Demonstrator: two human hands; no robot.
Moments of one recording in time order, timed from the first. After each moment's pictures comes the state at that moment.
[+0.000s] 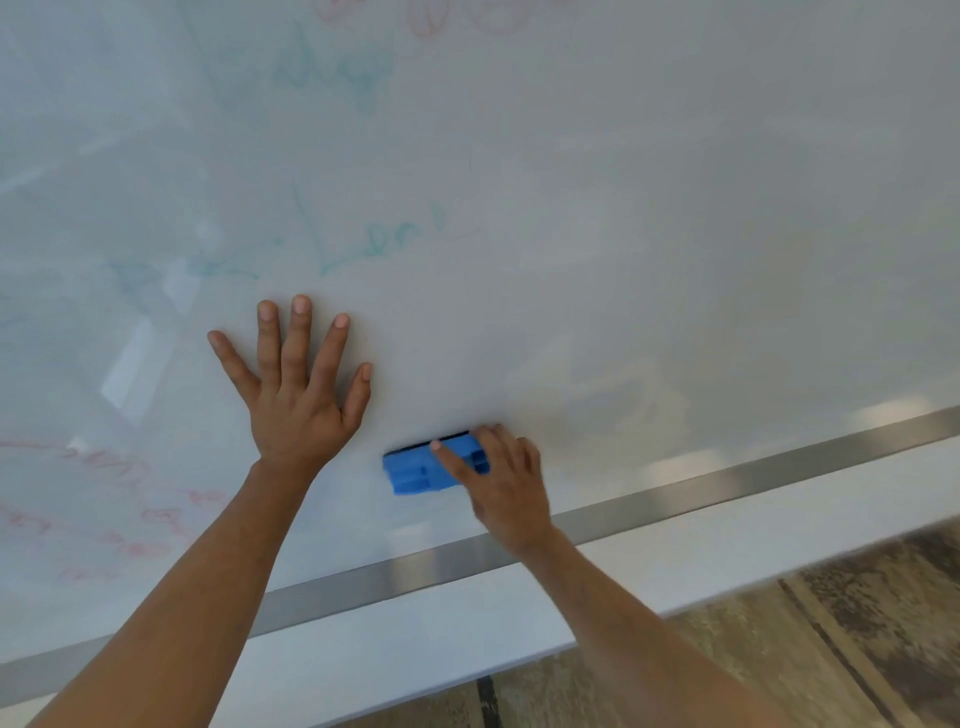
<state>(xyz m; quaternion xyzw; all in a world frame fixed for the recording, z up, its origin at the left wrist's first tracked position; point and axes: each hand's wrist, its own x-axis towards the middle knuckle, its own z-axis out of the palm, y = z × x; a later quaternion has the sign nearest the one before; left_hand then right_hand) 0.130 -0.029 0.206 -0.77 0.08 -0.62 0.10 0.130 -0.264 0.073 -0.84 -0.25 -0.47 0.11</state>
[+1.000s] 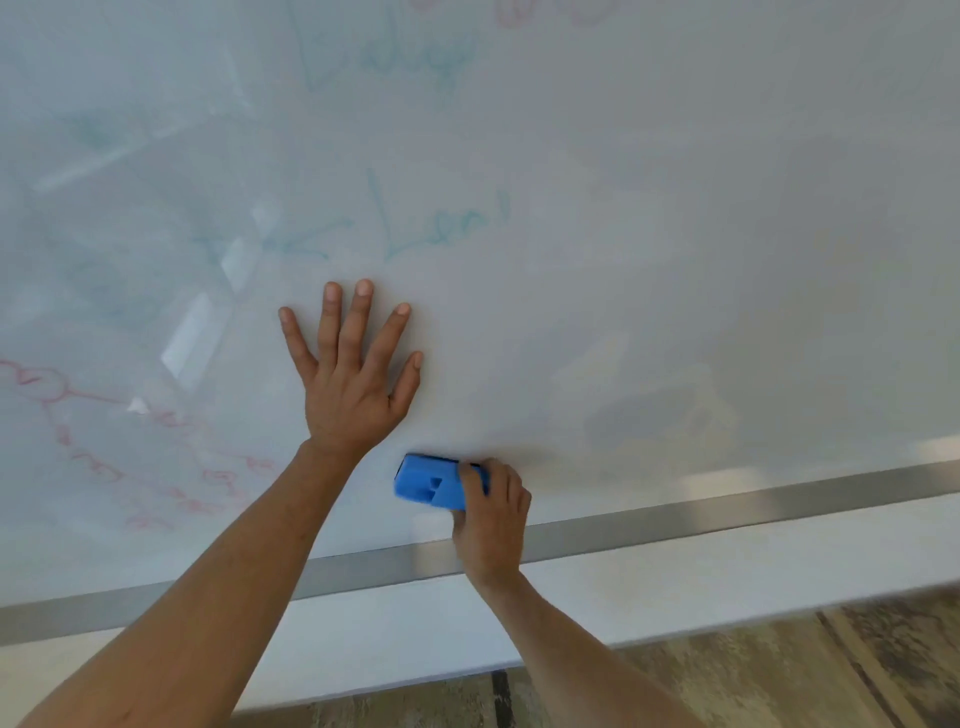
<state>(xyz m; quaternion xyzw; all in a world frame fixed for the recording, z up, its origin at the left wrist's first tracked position) 0.121 -0.032 0.207 -0.79 0.08 -0.60 0.08 0.084 -0.193 0.048 -0.90 -0.14 -0.28 0.29</state>
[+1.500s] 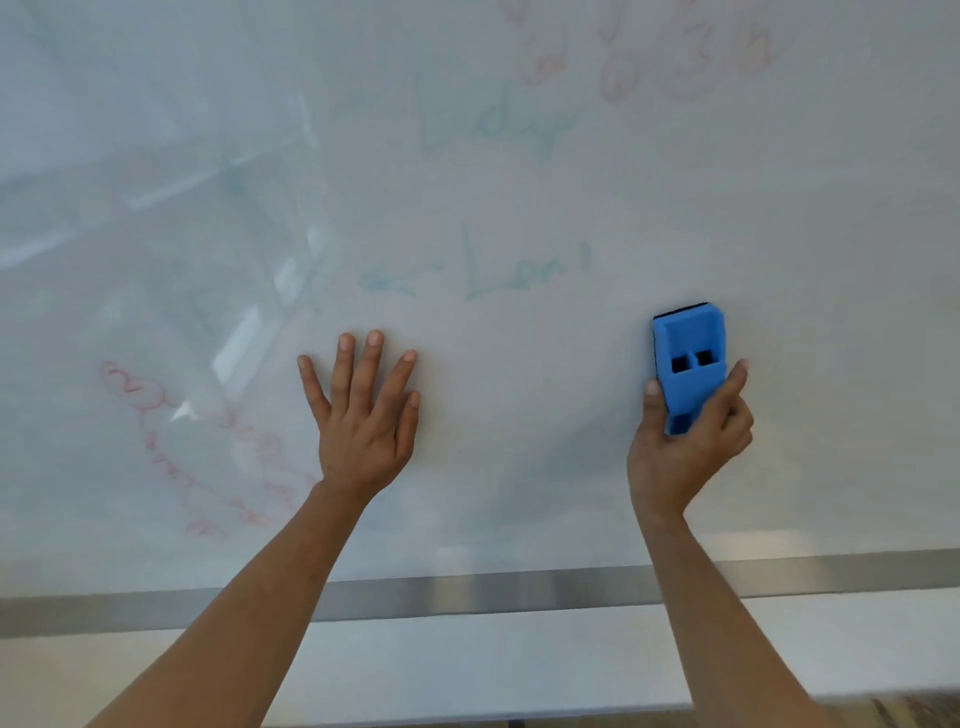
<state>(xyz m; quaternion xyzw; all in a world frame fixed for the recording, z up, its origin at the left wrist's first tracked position) 0.098 0.016 0.196 -0.80 0.05 -0.59 0.06 0.157 -0.278 0.187 -0.70 0.04 -0.48 0.53</state>
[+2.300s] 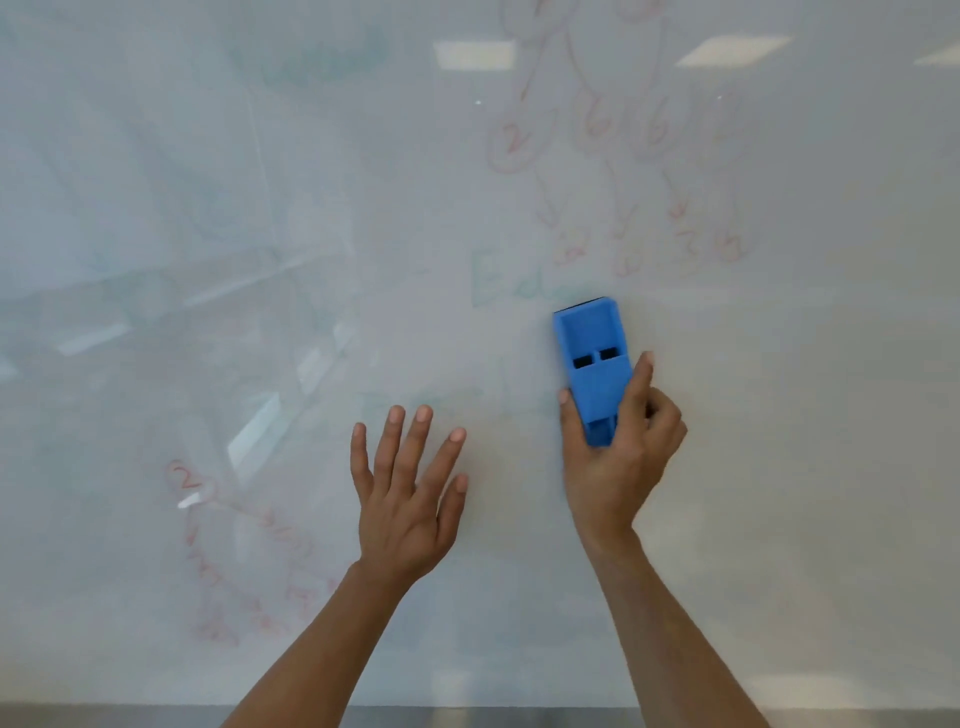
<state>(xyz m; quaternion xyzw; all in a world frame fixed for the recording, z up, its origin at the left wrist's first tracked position) 0.081 -0.017 0.261 -0.76 0.09 -0.64 0.01 0.141 -0.199 0.308 -0.68 -0.09 -0.55 0.47</state>
